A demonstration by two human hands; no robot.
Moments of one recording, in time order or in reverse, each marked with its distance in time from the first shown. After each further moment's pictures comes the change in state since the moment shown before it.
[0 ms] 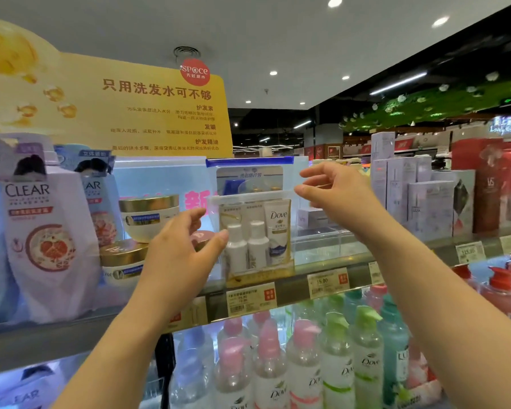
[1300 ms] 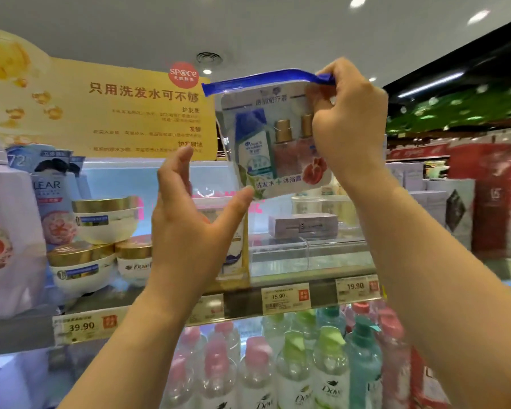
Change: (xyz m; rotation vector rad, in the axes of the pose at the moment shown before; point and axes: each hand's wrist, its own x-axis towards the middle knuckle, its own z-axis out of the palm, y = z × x) left_hand 0.007 0.099 0.079 -0.236 0.330 0.203; right_hand 0.069 -0.008 -0.071 -0.186 0.580 -0.538
